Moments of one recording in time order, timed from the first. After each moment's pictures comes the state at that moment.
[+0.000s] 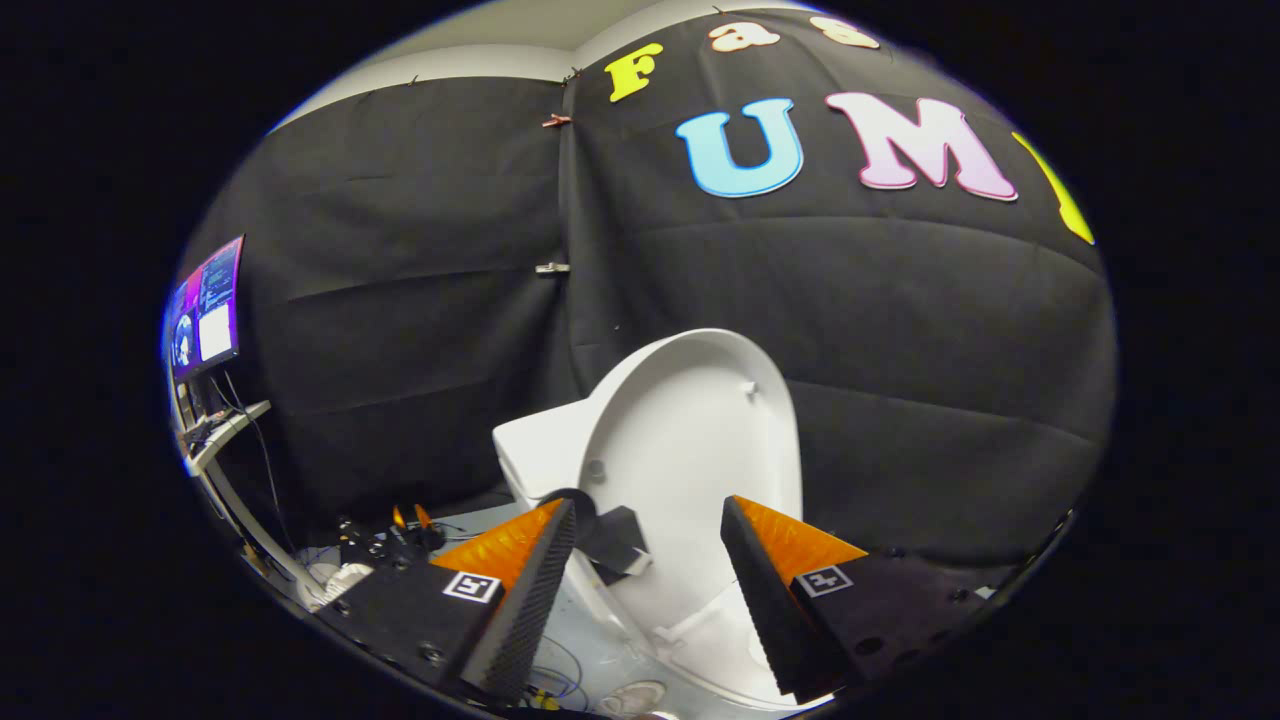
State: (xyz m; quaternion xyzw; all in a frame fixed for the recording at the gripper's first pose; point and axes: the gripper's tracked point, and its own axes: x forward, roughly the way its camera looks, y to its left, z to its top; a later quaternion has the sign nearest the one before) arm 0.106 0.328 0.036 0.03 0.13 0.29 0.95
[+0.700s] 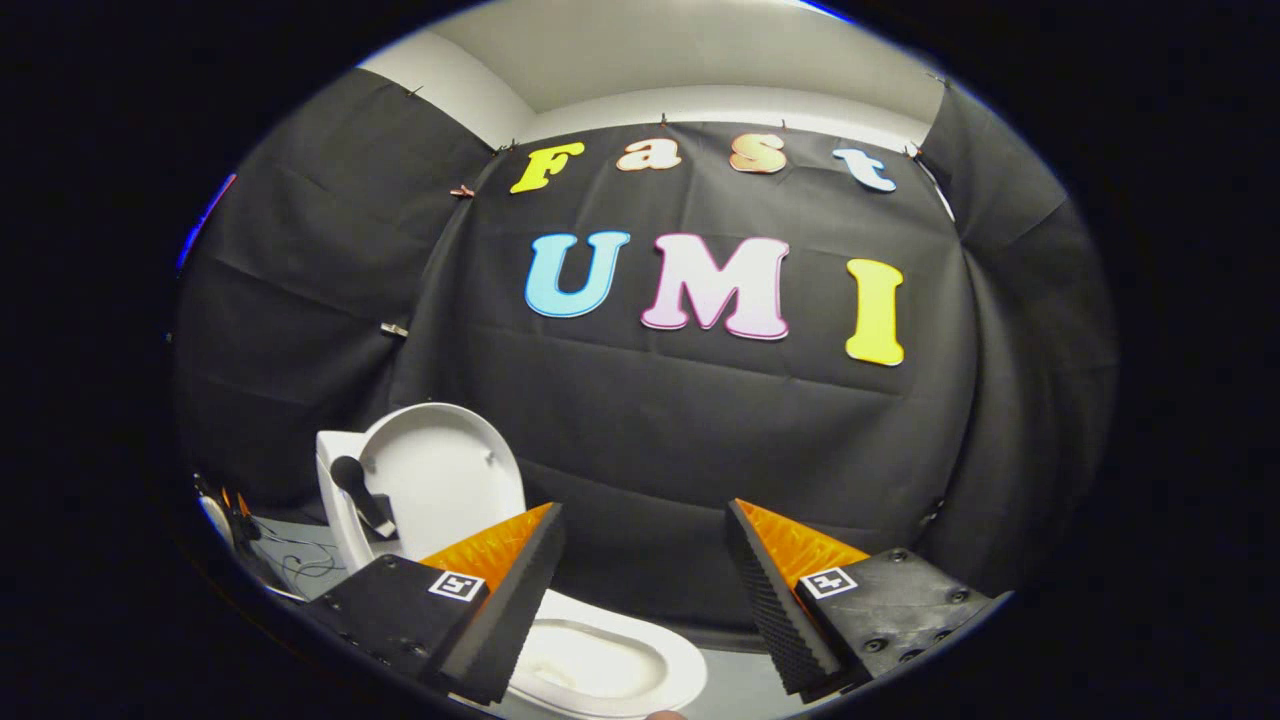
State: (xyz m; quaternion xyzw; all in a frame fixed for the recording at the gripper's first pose) arm 0.048 0.063 0.098 -0.06 -0.07 0.04 1.00
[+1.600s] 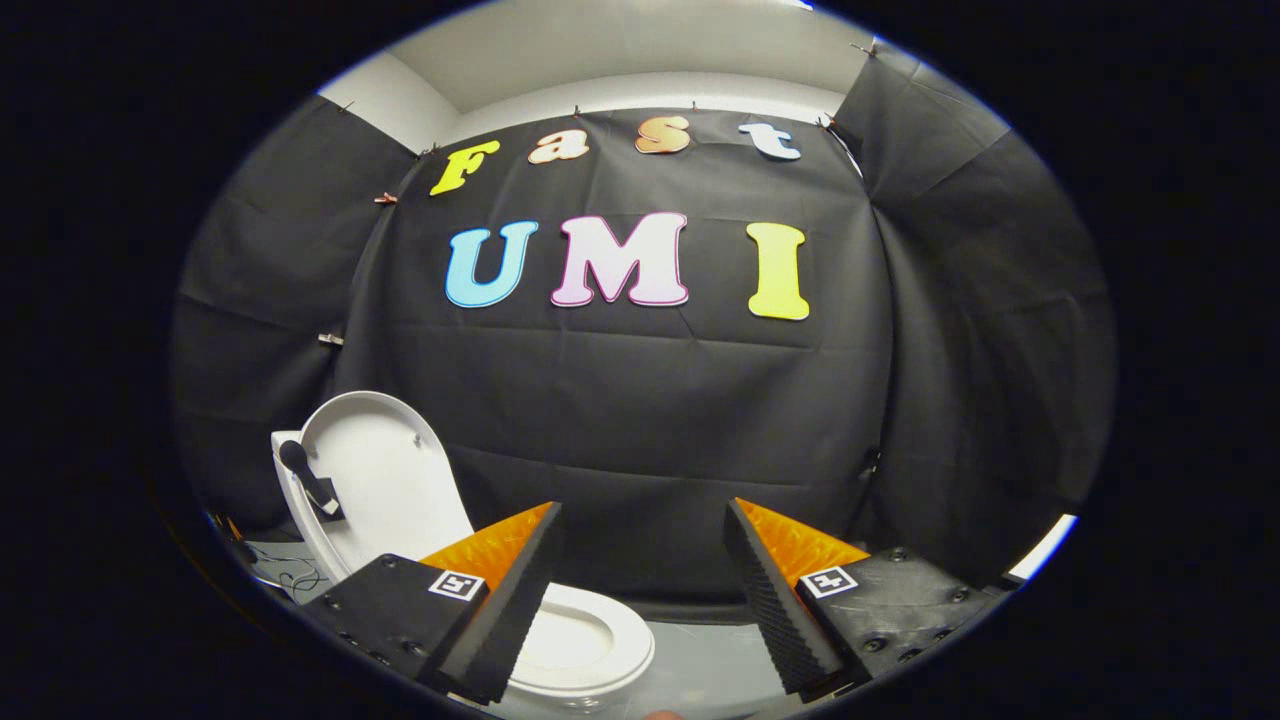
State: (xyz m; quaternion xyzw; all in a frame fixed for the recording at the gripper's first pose) arm 0.012 -0.019 0.063 0.00 -0.05 -0.03 1.00
